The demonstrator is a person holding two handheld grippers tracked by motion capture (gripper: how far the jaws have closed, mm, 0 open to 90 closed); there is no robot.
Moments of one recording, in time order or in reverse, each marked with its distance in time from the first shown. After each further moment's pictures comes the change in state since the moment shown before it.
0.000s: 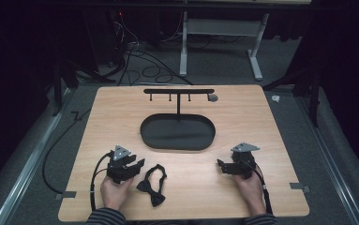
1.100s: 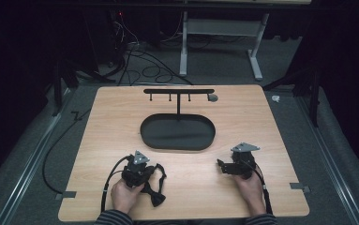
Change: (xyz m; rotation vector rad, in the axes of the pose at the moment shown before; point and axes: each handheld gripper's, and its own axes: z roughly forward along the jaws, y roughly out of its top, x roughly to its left) left arm -0.034 -0.005 0.028 0.165 -0.081 0.148; right arm 0.000 0.000 0.000 0.000 0.000 0.000
